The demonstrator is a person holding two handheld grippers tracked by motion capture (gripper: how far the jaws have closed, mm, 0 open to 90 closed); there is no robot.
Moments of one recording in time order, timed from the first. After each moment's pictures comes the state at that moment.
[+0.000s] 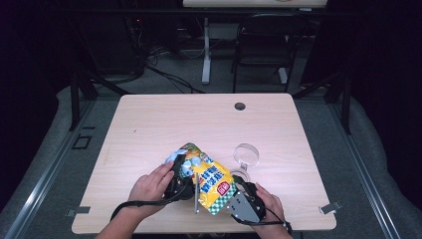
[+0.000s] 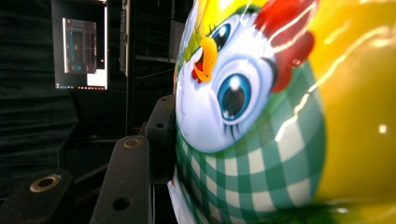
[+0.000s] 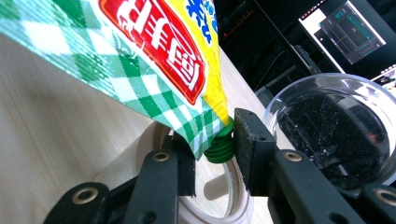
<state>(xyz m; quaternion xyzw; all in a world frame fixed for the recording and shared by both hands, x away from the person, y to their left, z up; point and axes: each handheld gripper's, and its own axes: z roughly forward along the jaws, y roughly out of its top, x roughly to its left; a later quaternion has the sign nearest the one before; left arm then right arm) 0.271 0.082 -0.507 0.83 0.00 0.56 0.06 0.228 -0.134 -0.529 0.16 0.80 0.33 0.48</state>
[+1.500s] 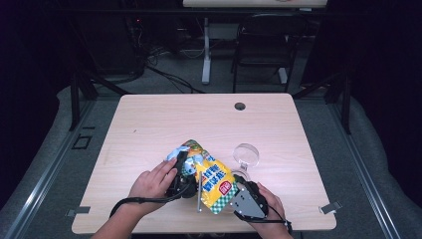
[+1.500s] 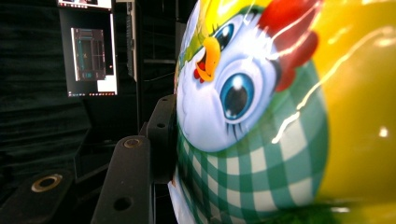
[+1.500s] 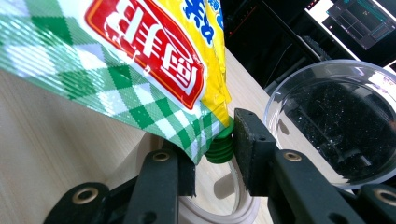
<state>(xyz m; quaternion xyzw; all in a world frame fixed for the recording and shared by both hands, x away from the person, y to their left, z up) 0.272 0.075 -0.495 0.82 -0.02 0.57 0.04 0.231 -0.140 -0.526 0.19 0.80 0.36 0.45</state>
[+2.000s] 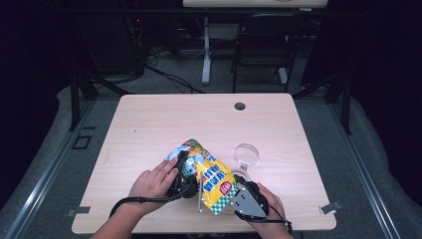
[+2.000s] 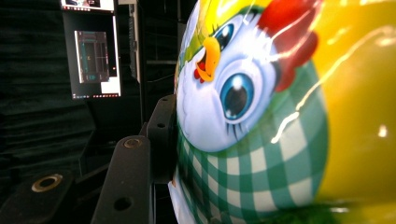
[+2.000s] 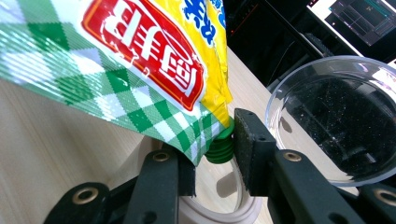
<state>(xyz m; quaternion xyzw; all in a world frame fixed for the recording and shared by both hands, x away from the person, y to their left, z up) 0.272 0.073 -0.494 0.81 -0.03 0.58 0.04 0.232 -0.140 -0.526 0.19 0.80 0.36 0.44</state>
